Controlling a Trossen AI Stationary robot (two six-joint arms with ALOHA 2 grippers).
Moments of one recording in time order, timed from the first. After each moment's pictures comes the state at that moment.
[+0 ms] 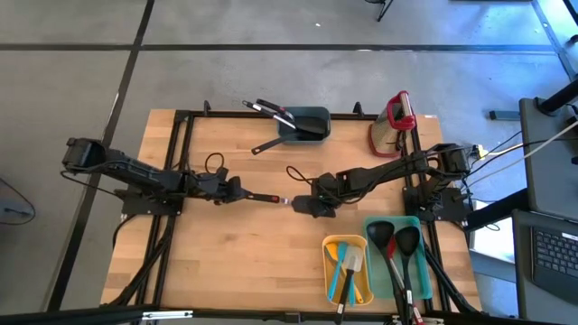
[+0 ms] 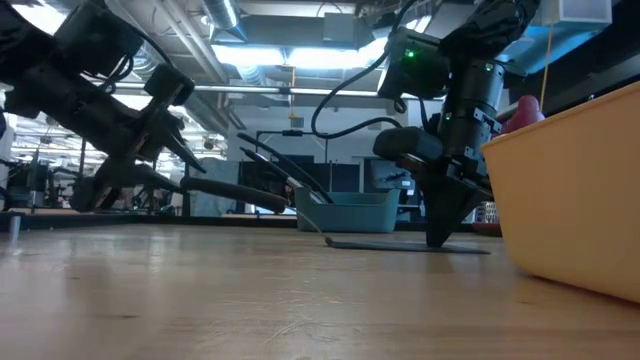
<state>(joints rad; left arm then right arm) -0.06 1.06 0.15 0.40 -0.17 -1.59 0.06 1.78 0.94 -0.46 0.00 1.09</state>
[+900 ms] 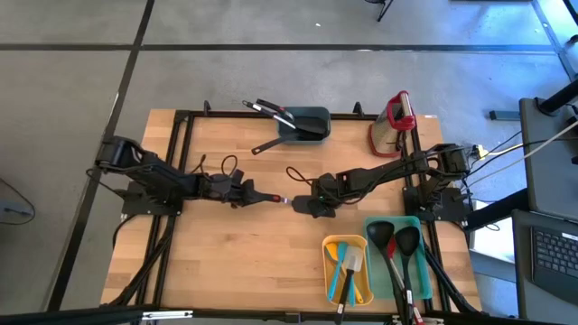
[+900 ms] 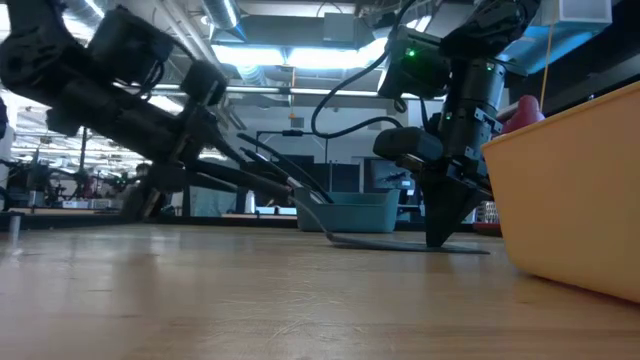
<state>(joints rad) -0.05 1.46 0.23 0.84 -0.10 -1.57 0.06 1.78 0.94 -0.47 0.02 1.09</state>
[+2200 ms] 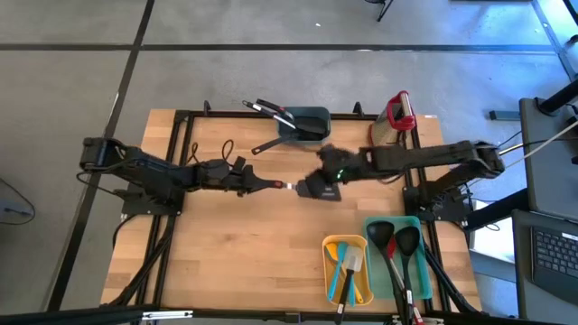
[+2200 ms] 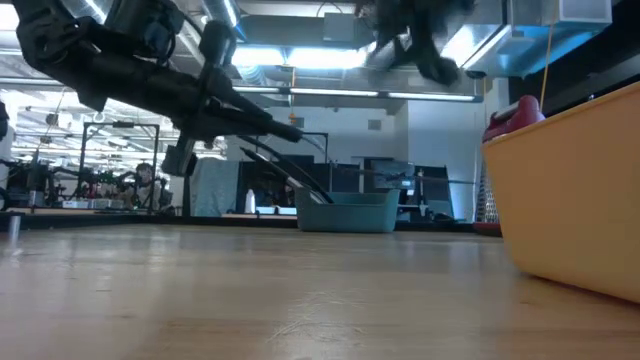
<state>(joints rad) 0.06 1.31 0.32 0.75 -0.01 -1.51 0.06 1.47 1.18 -0.52 0.17 0.88</state>
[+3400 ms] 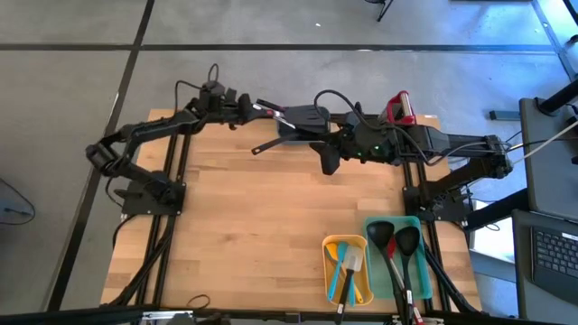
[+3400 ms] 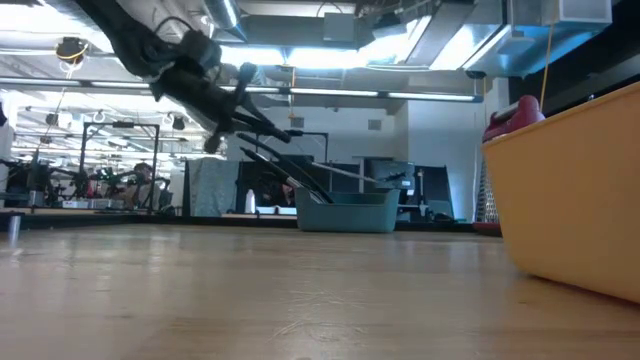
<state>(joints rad) 0.87 1.38 0.78 0.20 0.49 -1.10 0.08 1.39 1.57 -0.67 0.41 0.67</state>
